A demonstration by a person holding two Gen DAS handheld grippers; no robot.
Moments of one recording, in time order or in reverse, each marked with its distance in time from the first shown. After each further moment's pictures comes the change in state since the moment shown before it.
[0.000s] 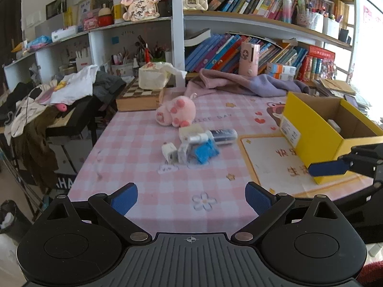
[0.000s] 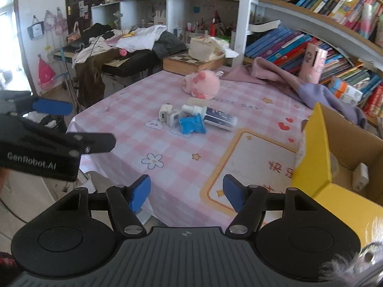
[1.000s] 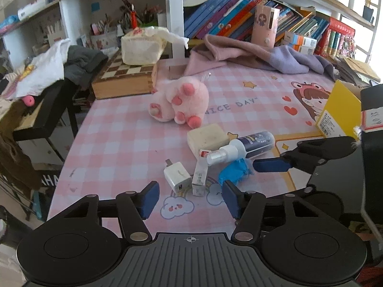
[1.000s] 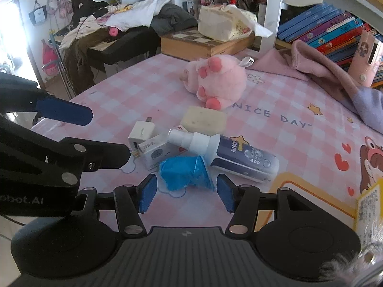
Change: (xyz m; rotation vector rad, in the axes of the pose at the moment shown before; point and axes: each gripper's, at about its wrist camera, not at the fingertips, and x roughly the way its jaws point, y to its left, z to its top) left arm 0.145 0.030 0.059 0.029 0.204 -0.057; right arm 0.192 -0.032 0.073 -0.021 0.101 0.083
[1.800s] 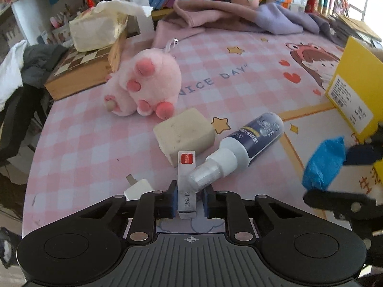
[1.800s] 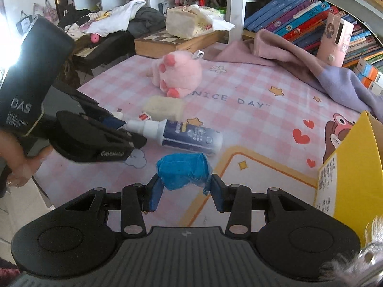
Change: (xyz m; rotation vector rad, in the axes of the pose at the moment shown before) left arm 0.079 -0.028 0.019 0.128 0.125 -0.010; right arm -0.052 -0.043 -0.025 0.073 0.020 -0.038
